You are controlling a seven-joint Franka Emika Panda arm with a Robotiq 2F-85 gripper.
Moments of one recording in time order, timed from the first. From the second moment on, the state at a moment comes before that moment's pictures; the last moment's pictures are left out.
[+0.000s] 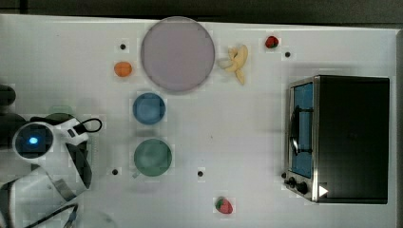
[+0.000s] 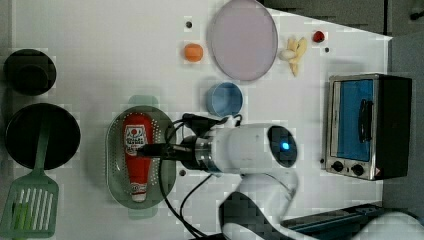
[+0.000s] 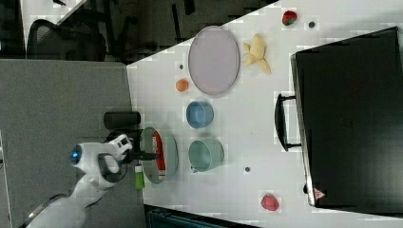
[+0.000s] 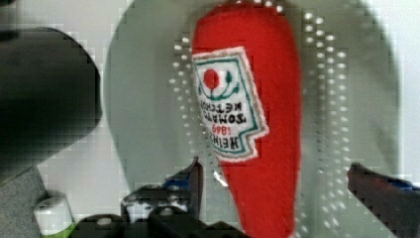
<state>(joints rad) 0.14 0.45 0.59 -2.13 0.09 0.99 0.00</state>
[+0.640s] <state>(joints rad) 0.08 -0.08 0.53 -1.87 0.08 0.26 0.06</state>
